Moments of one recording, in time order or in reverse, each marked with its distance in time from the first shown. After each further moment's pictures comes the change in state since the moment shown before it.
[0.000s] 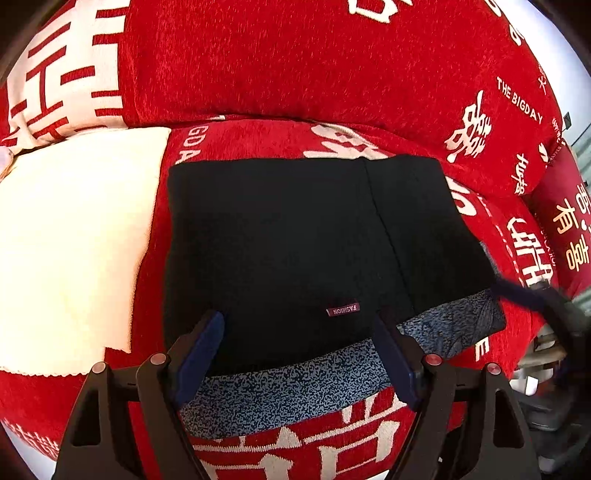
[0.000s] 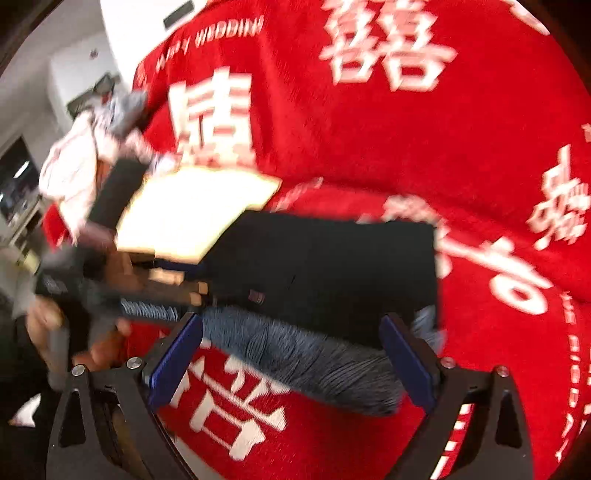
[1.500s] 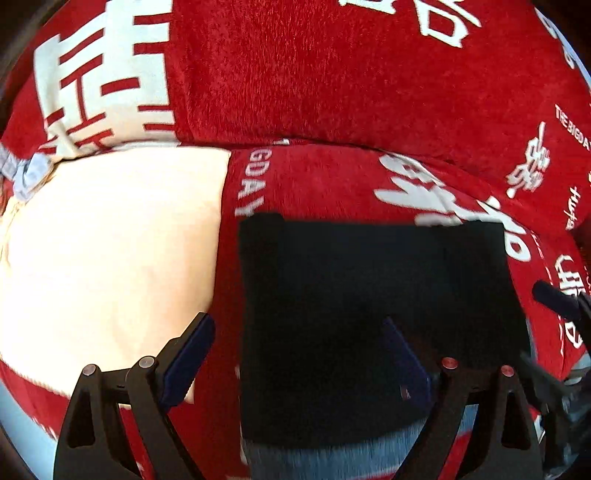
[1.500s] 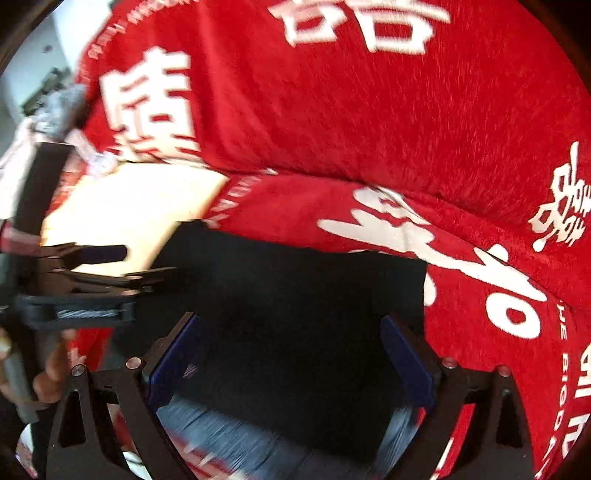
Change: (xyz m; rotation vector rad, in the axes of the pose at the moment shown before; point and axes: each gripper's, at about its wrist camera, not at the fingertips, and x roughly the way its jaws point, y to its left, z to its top) left arm -0.003 0.027 0.041 -0.086 -0.021 0.195; right arm 0.031 -0.014 0.055 0.059 -0.006 -0.071
